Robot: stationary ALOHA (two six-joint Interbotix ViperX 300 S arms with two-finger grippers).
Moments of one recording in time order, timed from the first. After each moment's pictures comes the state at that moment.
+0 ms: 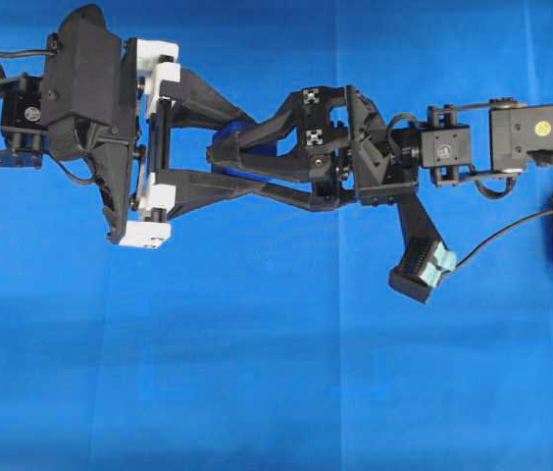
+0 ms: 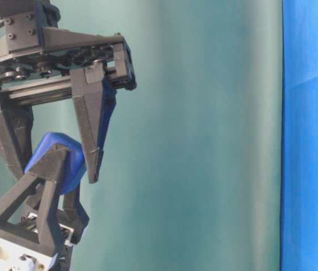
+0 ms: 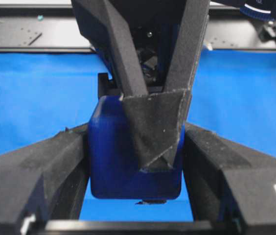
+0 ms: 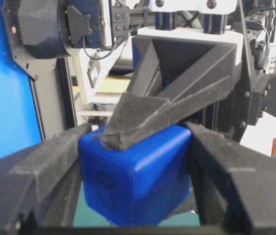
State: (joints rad) left arm 0.00 -0.33 0.56 0.02 -0.03 -0.01; right arm -0.03 -0.19 0.51 -0.40 -0.21 -0.96
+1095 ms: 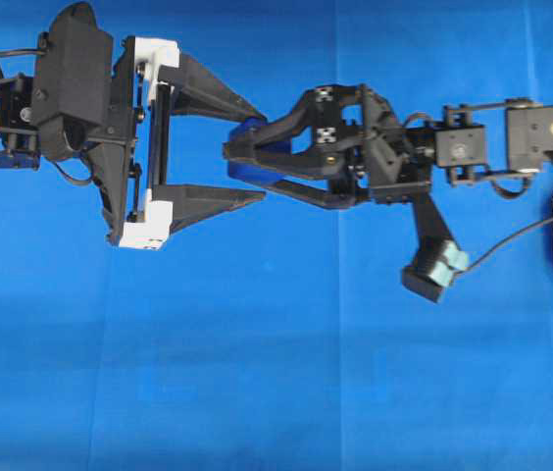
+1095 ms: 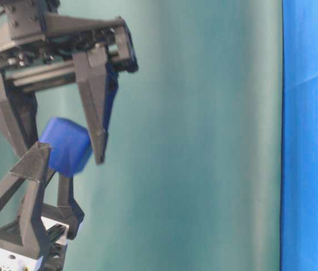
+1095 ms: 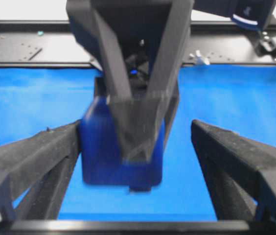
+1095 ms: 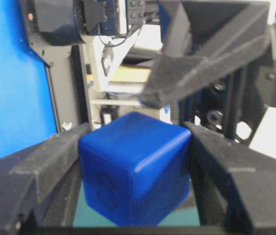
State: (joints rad) left arm 0.00 -0.33 0.56 0.02 -0.06 -0.01; right arm -0.03 -0.25 0.56 -0.40 -0.19 -0.95
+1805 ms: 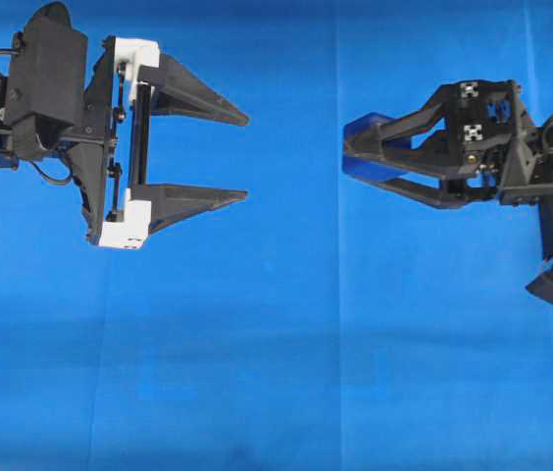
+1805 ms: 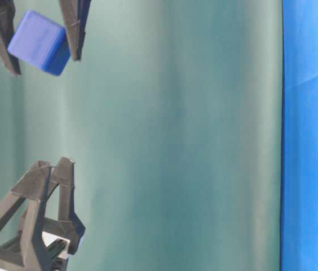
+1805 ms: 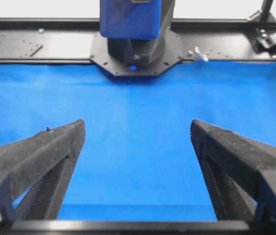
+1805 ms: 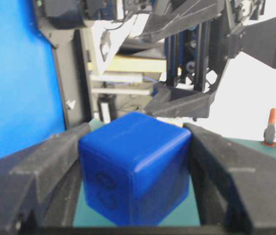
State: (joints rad) left arm 0.00 -0.38 0.60 0.02 -0.06 -0.01; right arm 0.01 -0.58 0.75 -0.40 -0.03 -0.95
